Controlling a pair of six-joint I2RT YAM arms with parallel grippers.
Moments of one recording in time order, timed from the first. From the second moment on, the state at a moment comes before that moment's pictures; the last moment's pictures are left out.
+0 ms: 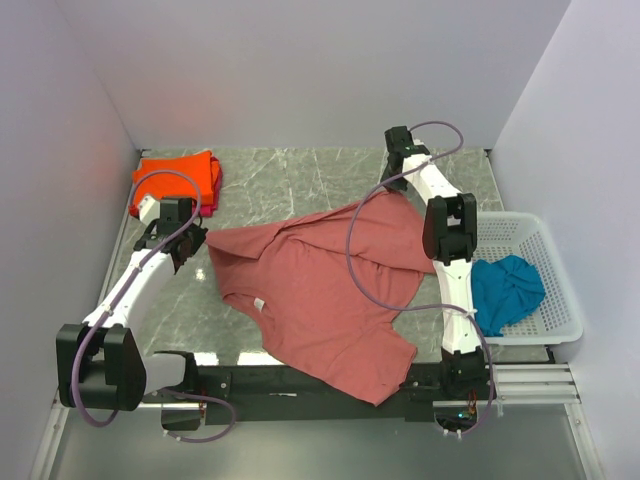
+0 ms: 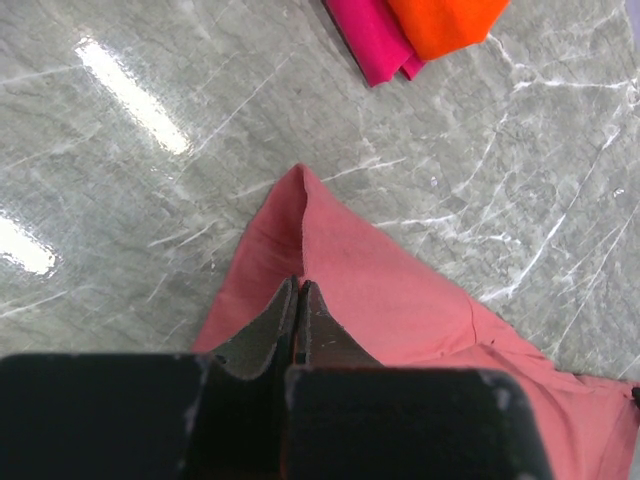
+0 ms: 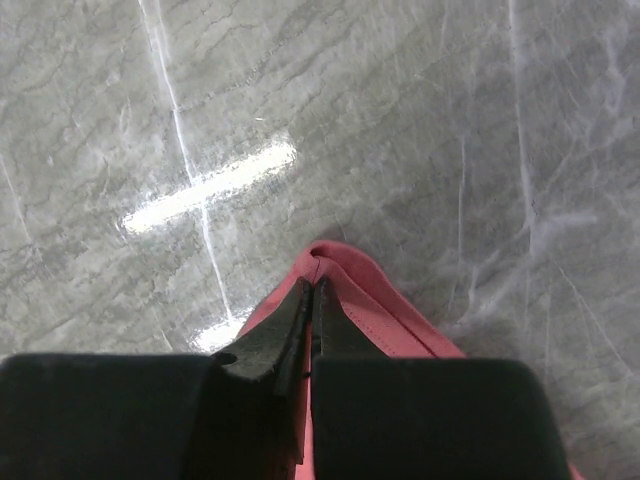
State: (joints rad) left arm -0.07 1.22 0.84 -0.41 -0.31 -0.99; right arm 0.17 2.50 2.20 -0.74 0.23 0.56
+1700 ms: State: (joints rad) left arm -0.08 0.91 2.06 -0.22 -0.27 -0.47; right arm 0.21 0.75 1.88 -0.68 0.06 0.37
